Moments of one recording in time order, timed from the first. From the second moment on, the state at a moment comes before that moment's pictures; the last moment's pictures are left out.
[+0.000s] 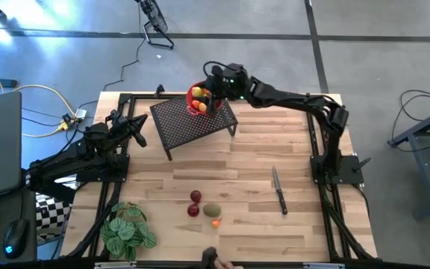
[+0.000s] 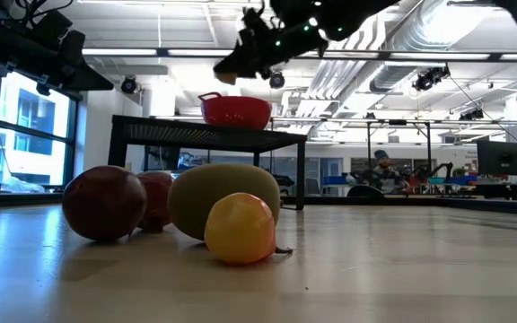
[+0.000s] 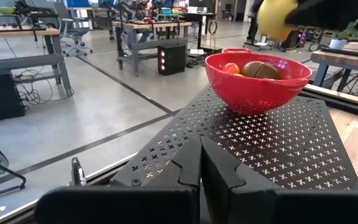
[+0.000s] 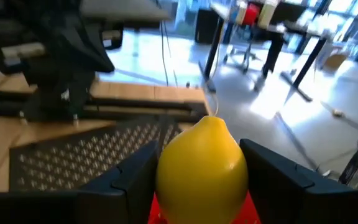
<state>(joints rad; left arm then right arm) 0.35 0.04 0.28 -0.29 -0.49 -0.08 -0.44 1.90 1.60 0.05 -0.24 -0.24</state>
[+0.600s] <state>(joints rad) 0.35 0.04 0.28 -0.29 -0.49 -0.08 -0.47 1.96 1.65 -0.12 -0.24 -0.24</state>
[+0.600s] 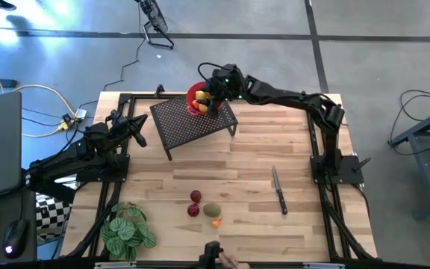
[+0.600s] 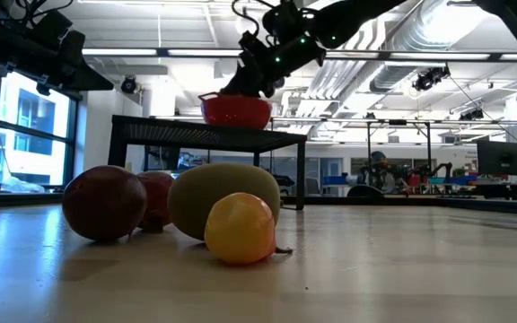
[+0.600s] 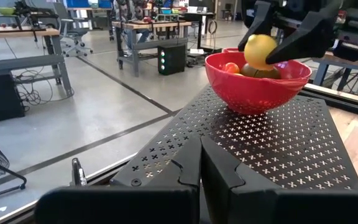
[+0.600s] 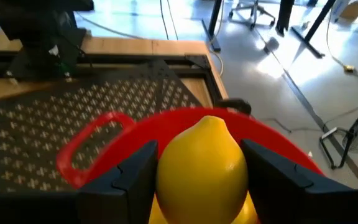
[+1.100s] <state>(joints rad) 0.35 0.04 0.28 -0.29 -0.49 -0.08 -0.47 1.96 1.65 -0.14 -0.23 -0.27</state>
